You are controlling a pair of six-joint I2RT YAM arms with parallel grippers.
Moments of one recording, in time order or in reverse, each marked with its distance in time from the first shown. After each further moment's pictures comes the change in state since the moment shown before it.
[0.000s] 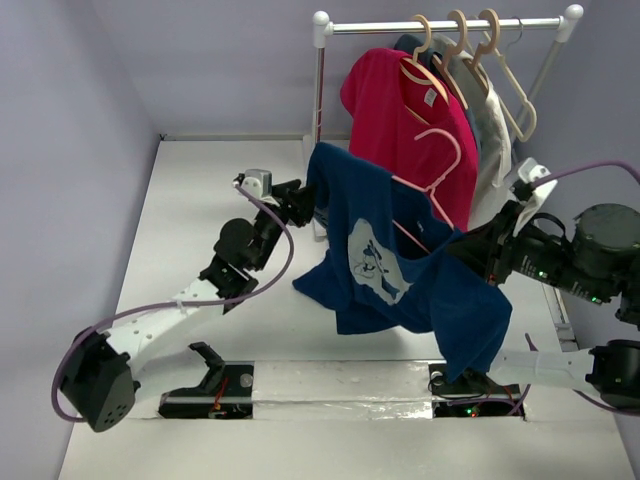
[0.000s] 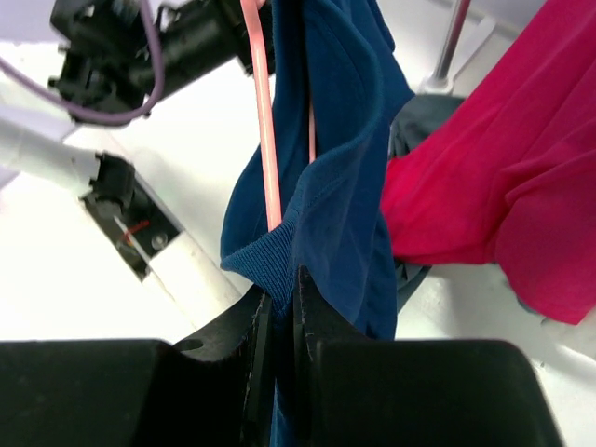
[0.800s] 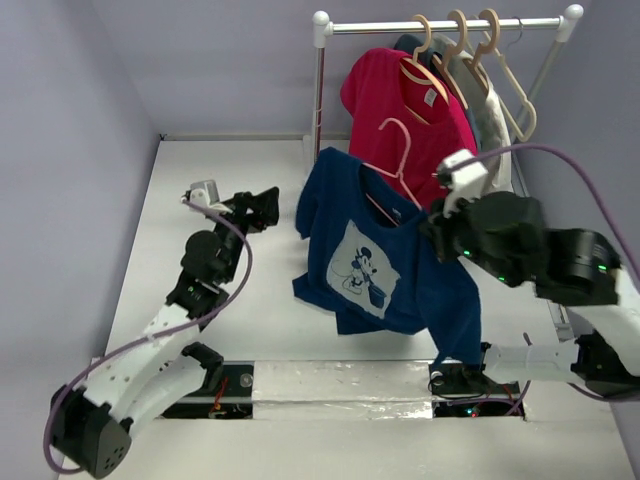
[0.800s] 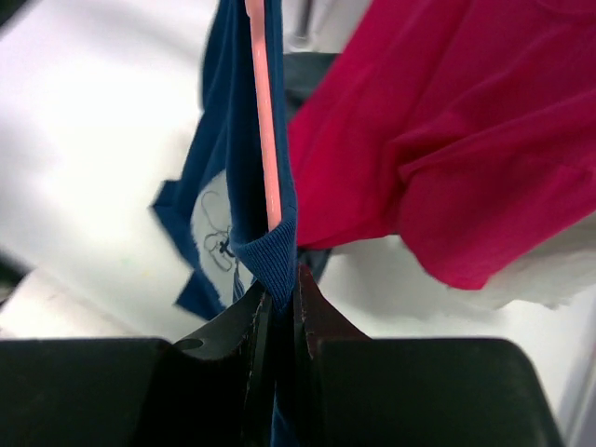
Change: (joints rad) left arm 0.192 -0.220 -0.089 -0.221 -0.048 -0.188; right arm 0.000 0.116 -0.111 0.032 0.305 -0.007
